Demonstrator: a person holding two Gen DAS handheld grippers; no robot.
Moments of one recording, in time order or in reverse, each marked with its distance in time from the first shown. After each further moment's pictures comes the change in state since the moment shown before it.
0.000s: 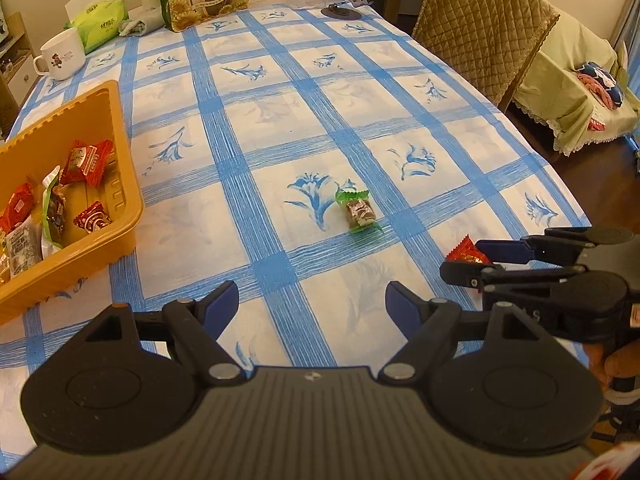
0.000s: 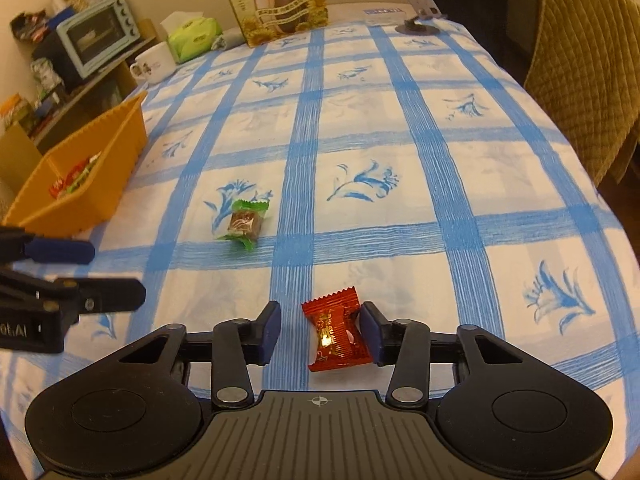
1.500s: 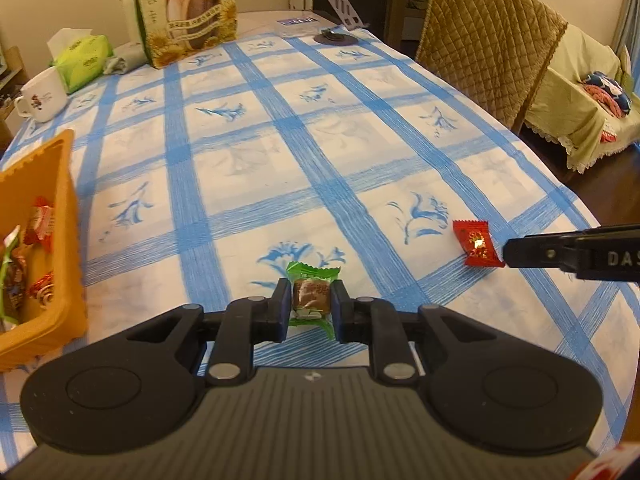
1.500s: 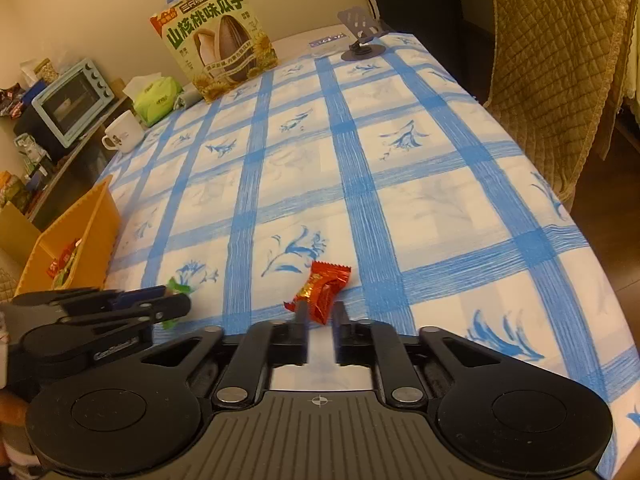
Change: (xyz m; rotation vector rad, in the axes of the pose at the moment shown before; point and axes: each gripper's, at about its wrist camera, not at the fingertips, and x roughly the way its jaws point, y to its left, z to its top) left arm 0.052 -0.023 0.031 0.022 -0.114 0.056; right arm -0.011 -0.070 0.040 0.230 -0.067 0.069
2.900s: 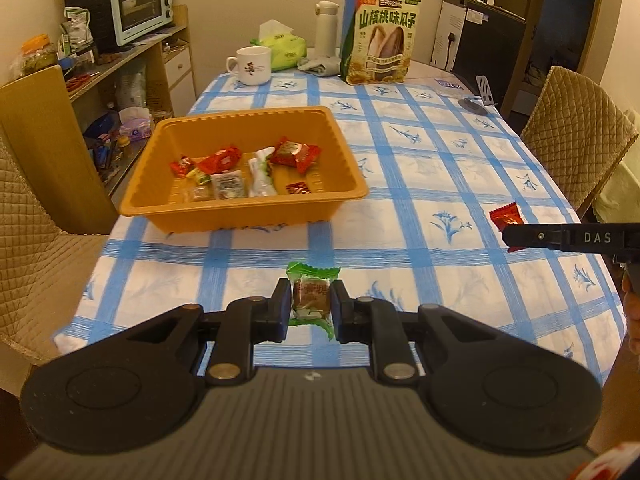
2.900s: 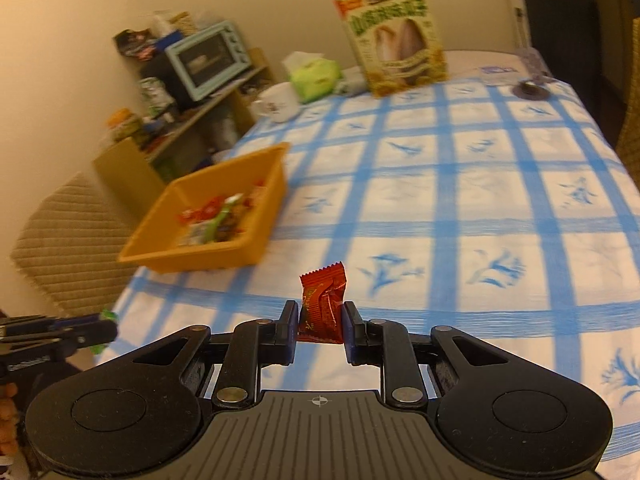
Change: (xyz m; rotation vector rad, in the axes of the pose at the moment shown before) left arm -0.209 0.101 -0.104 -0.324 -0.085 0.221; right arm -0.035 0.136 -0.027 -0.297 0.025 0.309
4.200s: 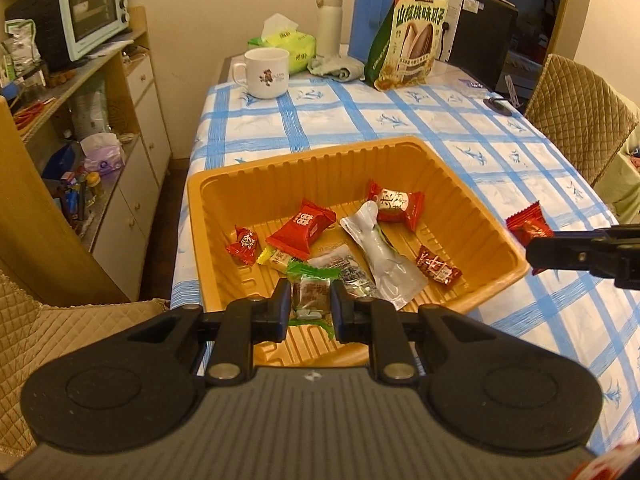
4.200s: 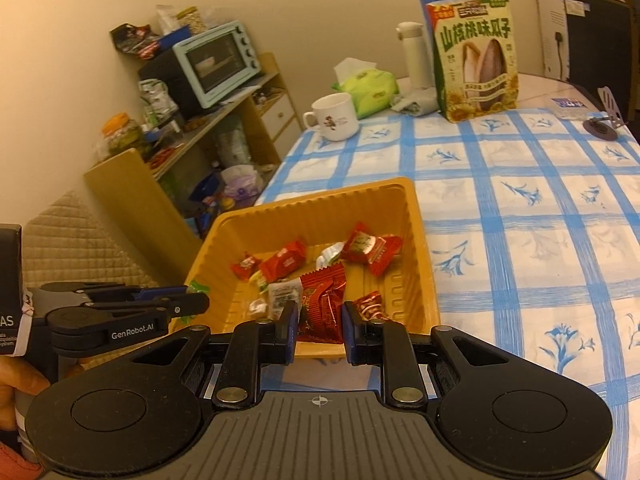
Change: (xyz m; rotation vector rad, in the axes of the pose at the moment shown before) left arm 0.130 0.160 0.105 0.143 0.039 -0.141; right arm 0.134 0.141 0.067 0.038 -0.039 -0.121
